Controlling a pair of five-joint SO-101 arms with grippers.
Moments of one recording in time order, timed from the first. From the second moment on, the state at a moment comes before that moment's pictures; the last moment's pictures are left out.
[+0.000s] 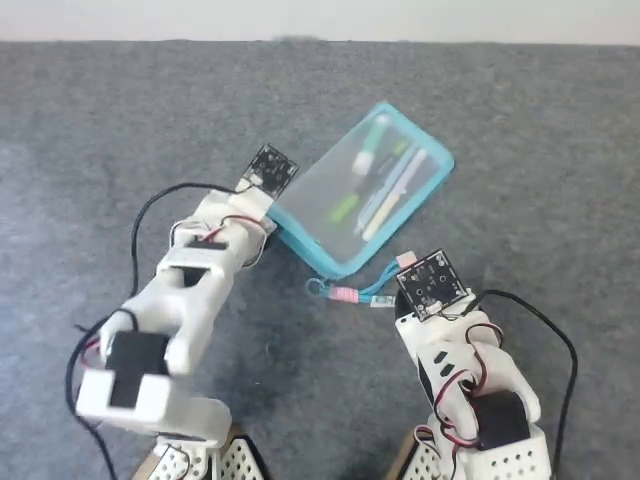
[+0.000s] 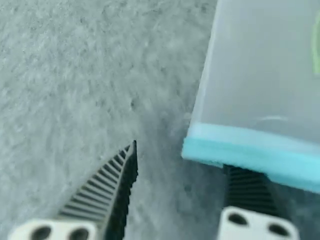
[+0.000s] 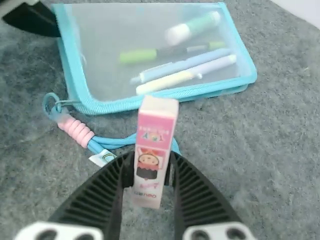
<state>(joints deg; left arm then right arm) -1.6 5.6 49.6 4.8 -26.6 -18.5 -102.0 82.9 64.4 17.0</state>
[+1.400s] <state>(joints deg) 2.3 -6.6 25.6 50.7 18.4 -22.2 -102.0 82.9 65.5 17.0</state>
